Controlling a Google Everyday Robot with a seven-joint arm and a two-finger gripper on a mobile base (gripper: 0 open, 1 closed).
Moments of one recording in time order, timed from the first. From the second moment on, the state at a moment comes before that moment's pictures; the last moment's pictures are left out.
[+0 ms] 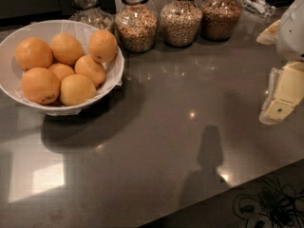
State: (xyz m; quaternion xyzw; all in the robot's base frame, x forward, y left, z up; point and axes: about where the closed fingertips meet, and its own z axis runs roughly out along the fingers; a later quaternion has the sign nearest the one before) arm 0.438 -0.217 0.976 -0.60 0.78 -0.03 0.16
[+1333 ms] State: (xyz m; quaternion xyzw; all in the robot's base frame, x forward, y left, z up) arm 0.510 -0.123 0.999 -0.66 0.71 -0.05 0.25
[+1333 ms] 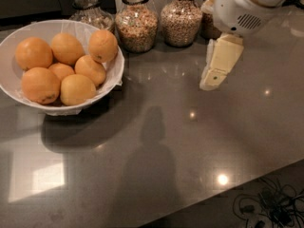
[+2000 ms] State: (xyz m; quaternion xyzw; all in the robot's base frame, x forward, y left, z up) arm 0.556 -0.039 1.031 -0.70 0.64 -0.03 0.30
